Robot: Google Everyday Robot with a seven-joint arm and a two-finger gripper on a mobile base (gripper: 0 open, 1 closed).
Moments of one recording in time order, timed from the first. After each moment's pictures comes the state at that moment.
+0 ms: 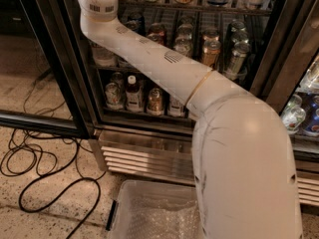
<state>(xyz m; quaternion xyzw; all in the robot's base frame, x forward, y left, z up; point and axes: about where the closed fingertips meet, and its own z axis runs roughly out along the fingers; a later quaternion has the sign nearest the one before) 0.863 0.189 1.111 -0.18 0.58 0.00 0.80</state>
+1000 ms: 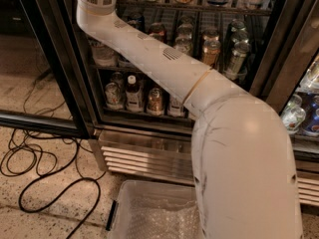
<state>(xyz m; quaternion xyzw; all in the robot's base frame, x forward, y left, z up) 0.861 0.184 1.131 -0.16 0.58 0.01 0.80</state>
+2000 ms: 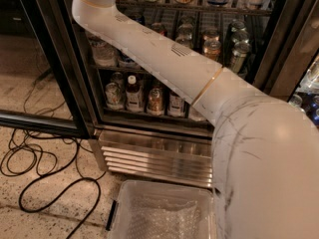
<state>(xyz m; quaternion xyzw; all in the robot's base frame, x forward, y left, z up) 0.836 0.168 1.146 -0.12 0.60 0.03 0.79</state>
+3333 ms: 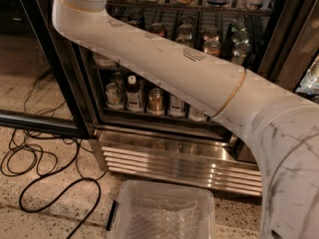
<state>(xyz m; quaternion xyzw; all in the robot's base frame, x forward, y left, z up) 0.767 0.135 1.125 -0.04 0.67 0.01 0.74</state>
